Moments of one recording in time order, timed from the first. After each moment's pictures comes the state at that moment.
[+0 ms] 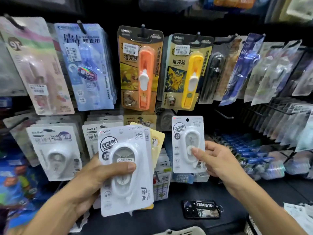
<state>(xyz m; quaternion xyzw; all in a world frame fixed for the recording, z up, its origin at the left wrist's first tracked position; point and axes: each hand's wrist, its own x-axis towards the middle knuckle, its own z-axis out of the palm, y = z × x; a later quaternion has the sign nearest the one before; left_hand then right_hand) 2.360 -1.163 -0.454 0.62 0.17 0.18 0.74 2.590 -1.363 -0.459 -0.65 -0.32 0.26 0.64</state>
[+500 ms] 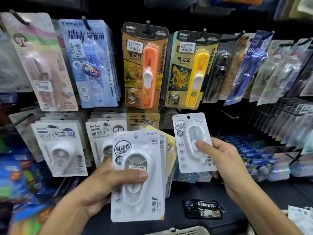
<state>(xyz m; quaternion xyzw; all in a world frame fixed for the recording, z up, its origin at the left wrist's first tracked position) 2.367 -1.173 -0.458 0.63 0.13 0.12 0.75 2.576 -1.359 -0.453 -0.66 -0.26 0.21 0.67</state>
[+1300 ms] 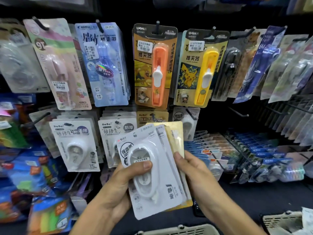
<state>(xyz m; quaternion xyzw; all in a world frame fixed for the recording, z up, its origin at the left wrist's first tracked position) 2.370 -1.196 -0.475 0.47 0.16 0.20 0.85 2.516 -1.324 -0.481 -0.54 -0.30 0.40 0.67</state>
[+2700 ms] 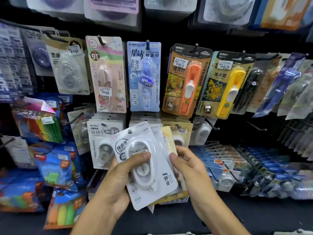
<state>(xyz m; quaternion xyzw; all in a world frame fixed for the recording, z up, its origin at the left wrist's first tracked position) 2.321 -1.170 -0.456 0.45 0.17 0.34 0.81 2.461 -1.282 -0.463 -0.59 -0.33 0.32 0.66</state>
